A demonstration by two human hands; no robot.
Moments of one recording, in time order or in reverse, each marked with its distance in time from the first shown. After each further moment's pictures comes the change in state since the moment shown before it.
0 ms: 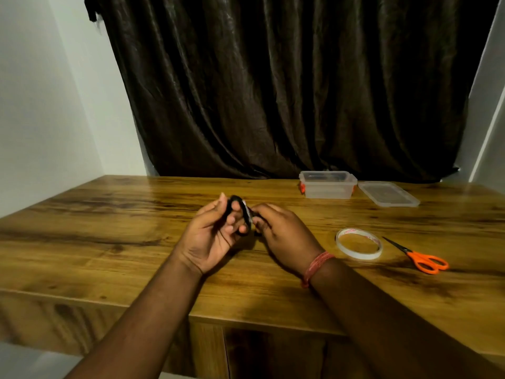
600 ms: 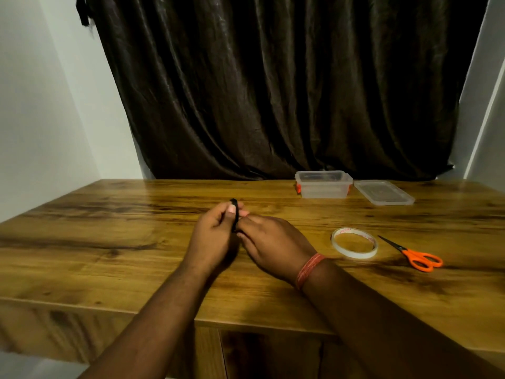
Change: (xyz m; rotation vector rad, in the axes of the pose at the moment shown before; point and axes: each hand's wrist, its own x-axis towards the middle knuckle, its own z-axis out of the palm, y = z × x) left_hand 0.009 -0.026 -0.007 0.750 0.339 0.230; right_hand -0.005 -0.013 0.001 -0.320 -0.107 -0.174
